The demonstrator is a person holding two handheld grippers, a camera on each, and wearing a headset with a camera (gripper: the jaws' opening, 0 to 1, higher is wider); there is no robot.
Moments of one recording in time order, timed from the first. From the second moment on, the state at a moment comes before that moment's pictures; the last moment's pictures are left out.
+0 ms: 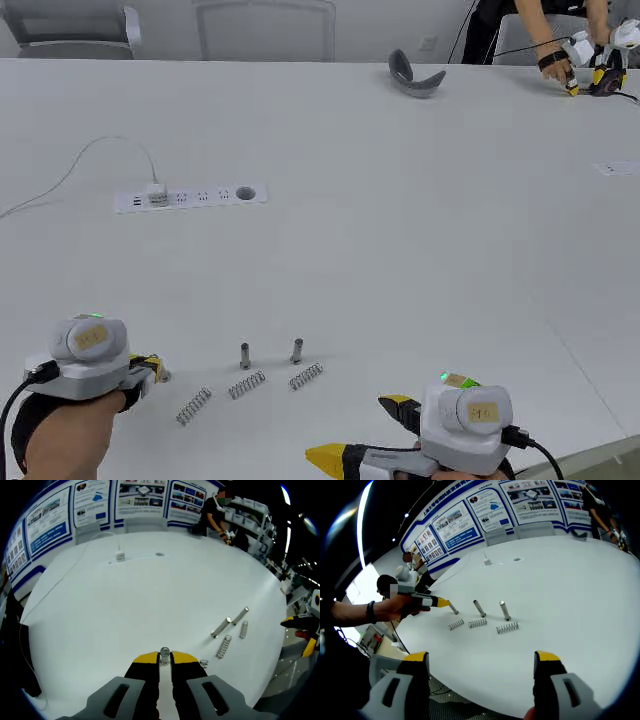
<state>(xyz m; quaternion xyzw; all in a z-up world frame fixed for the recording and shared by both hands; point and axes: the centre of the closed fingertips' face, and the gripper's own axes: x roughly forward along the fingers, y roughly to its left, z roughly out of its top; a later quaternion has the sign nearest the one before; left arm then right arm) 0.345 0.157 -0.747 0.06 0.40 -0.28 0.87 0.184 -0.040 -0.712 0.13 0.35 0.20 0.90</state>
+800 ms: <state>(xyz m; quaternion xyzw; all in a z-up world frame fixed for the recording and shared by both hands) 0.336 0.146 -0.754 0.11 0.38 -0.30 0.87 0.184 -0.037 -0.713 0.14 0.36 0.21 0.90</state>
